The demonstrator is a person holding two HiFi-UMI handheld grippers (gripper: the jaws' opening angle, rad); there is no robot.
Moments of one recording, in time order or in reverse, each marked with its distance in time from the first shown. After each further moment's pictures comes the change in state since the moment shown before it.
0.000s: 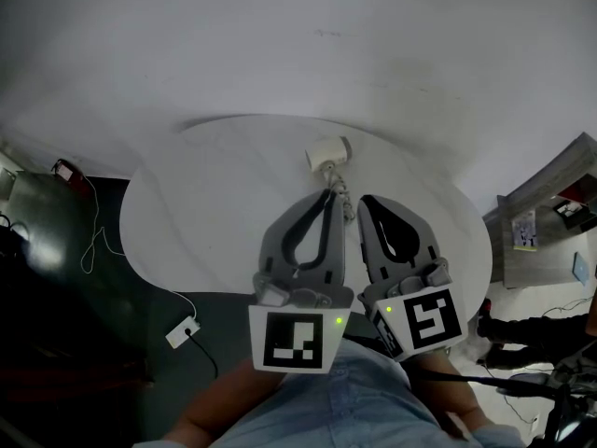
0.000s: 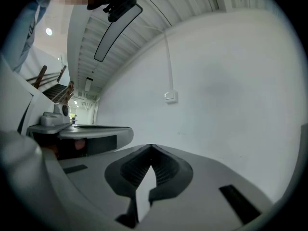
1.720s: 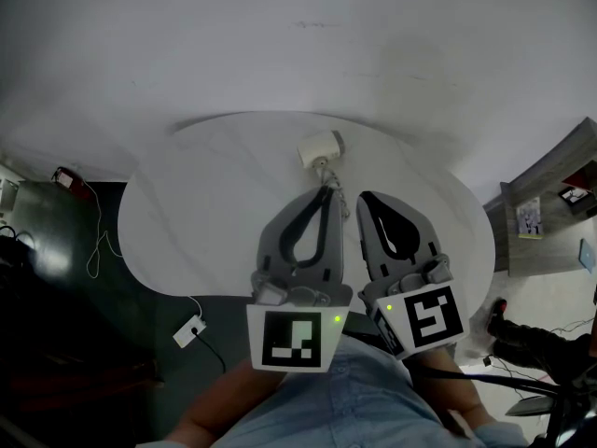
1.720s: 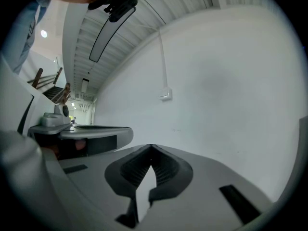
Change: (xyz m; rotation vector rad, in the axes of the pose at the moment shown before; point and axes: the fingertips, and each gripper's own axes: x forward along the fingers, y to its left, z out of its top) left arm 0.025 -0.014 -0.011 0.011 0.041 -0.020; right arm 0.003 -0.027 -0.011 0.024 0.004 -0.008
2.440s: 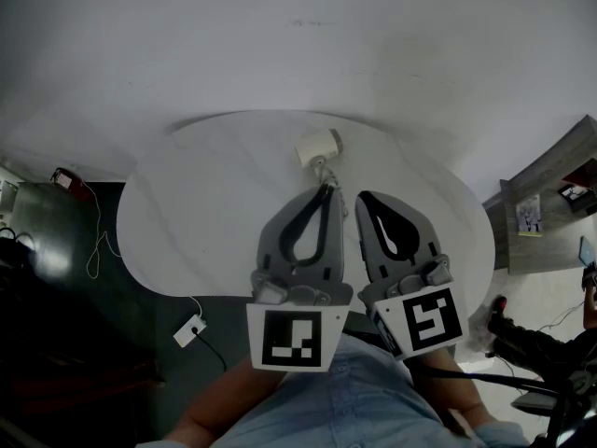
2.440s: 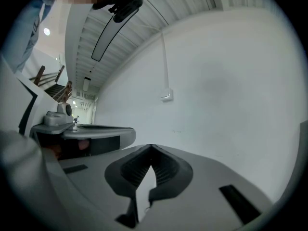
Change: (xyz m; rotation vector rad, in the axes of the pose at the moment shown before) left arm 0.004 -0.002 -0.001 0.004 0.007 -0.009; right arm 0.000 0.000 0.003 -0.020 -0.011 0.003
